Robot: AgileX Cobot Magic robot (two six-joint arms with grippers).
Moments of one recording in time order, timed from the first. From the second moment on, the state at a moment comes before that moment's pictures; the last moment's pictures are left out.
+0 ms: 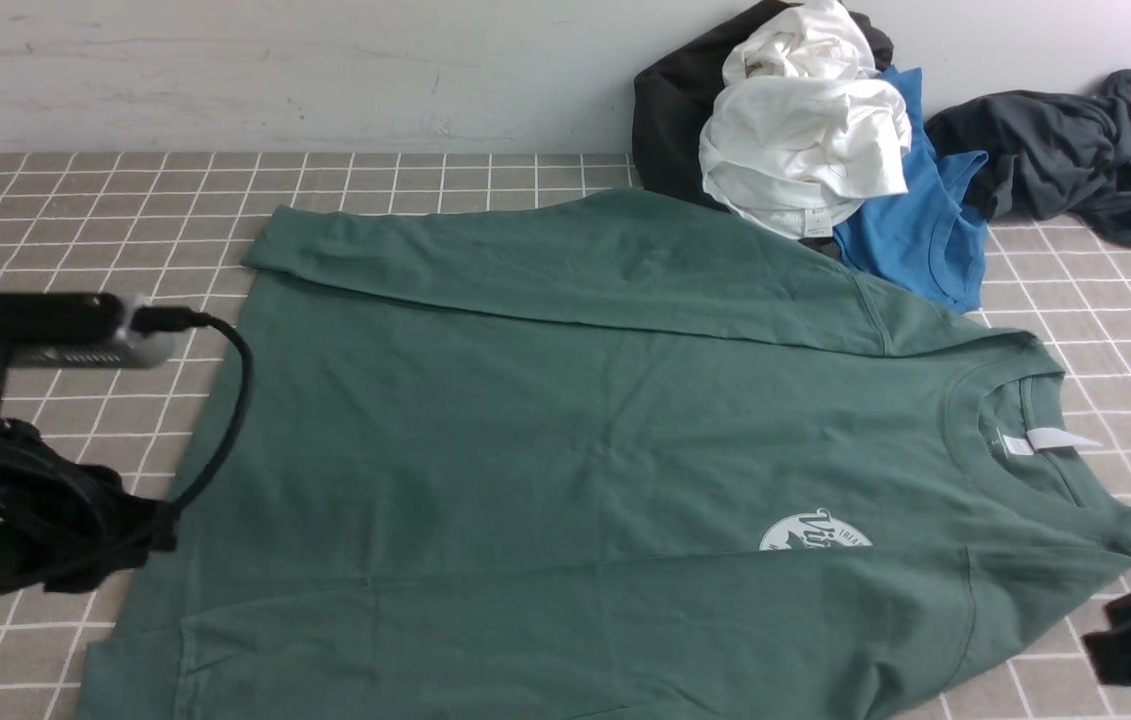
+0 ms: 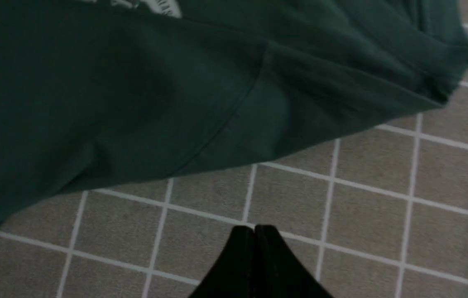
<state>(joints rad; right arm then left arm) 0.22 1.10 -0.62 0.05 0.78 -0.14 -0.03 1.22 -0.72 -0.23 0.72 0.12</state>
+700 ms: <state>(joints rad) 0.30 1.24 -0.63 0.23 0.60 -0.24 0.08 1.61 -0.73 -0.26 0.61 0.09</state>
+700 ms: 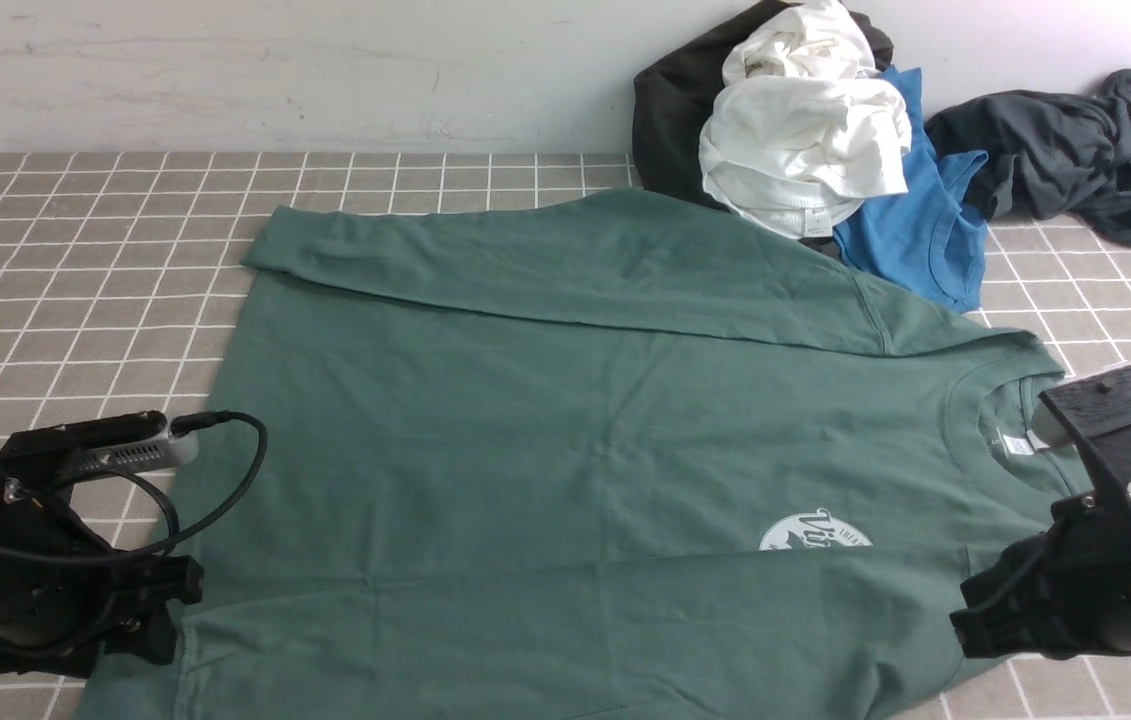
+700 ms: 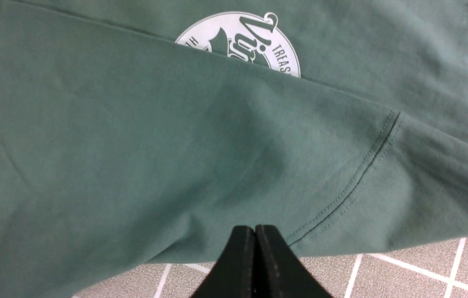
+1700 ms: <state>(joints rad) 0.30 1.24 -0.63 0.23 0.57 -0.24 -0.05 1.59 -1.16 -0.26 0.41 0.16</state>
